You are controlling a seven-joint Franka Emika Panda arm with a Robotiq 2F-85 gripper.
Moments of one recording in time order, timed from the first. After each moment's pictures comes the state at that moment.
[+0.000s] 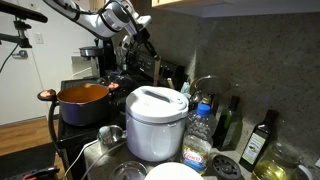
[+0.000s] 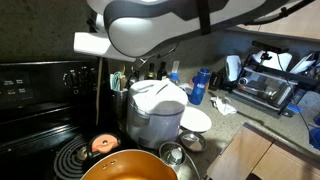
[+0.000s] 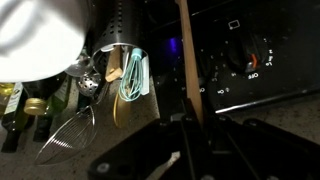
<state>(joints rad) 0.22 0.21 0.16 -1.73 -0.63 2.47 1.11</state>
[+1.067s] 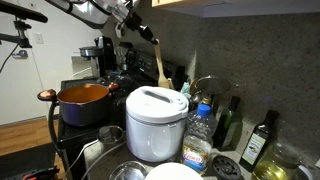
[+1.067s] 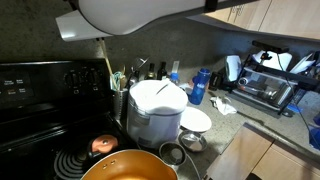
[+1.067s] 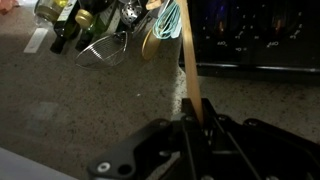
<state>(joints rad) 0.36 0.20 0.16 -1.58 -0.97 2.13 1.09</state>
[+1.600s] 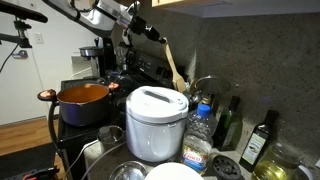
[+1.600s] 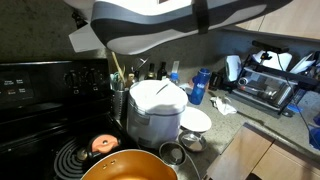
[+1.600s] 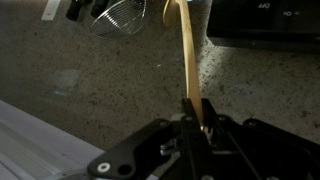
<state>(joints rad) 0.33 0.23 0.16 -1.60 -1.25 2.15 1.28</state>
